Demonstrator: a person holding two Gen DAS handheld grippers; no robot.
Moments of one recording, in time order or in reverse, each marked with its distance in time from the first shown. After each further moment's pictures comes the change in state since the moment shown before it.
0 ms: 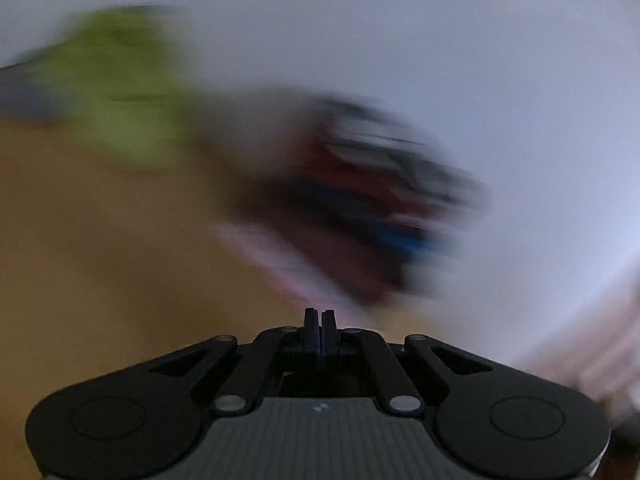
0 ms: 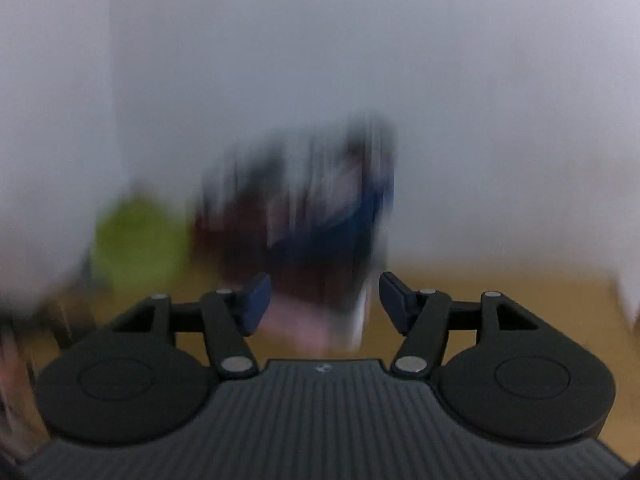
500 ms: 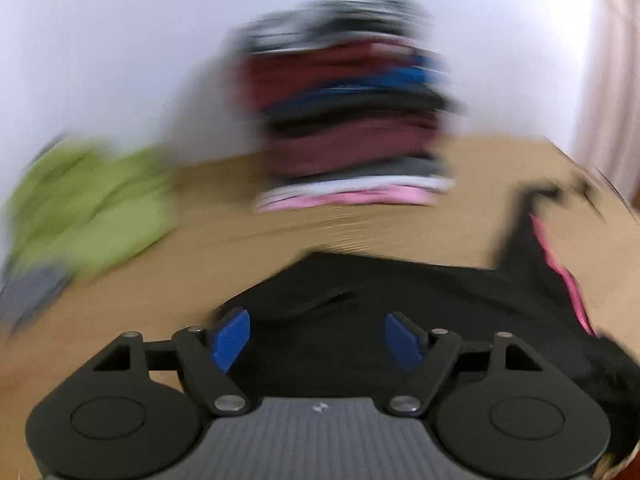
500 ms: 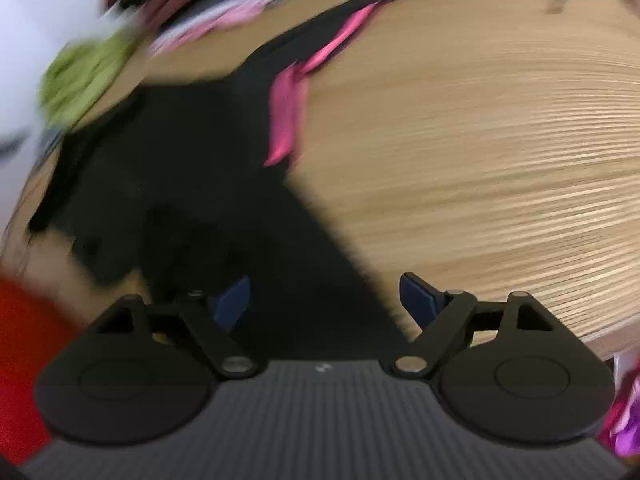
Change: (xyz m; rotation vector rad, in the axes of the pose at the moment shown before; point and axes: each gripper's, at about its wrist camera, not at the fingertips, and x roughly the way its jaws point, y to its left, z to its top) left arm 0.049 -0.065 -0.050 0.987 0.160 0.064; right arm -0.004 -0.020 -0.249 0.286 0.478 0.016
